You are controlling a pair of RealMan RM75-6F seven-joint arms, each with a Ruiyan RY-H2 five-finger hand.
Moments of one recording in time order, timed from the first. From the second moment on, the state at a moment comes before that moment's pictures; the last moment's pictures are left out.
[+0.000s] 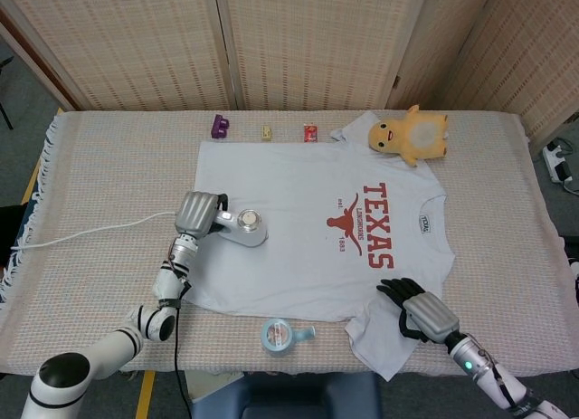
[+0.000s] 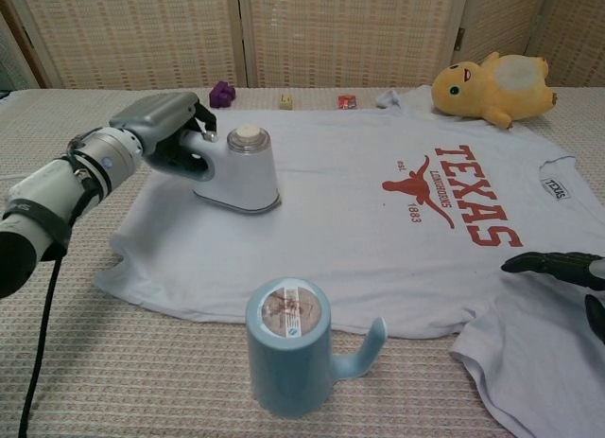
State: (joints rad) left arm -0.89 -1.97 -0.32 -0.62 1.26 0.94 0.00; right arm 0.40 -1.36 -0.17 -1.34 -1.66 1.06 0.24
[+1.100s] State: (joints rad) left arm -0.77 -1.90 -0.35 -0.51 1.21 1.03 -0.17; right arm 0.39 -1.35 -0.17 -1.37 -1.67 1.08 0.22
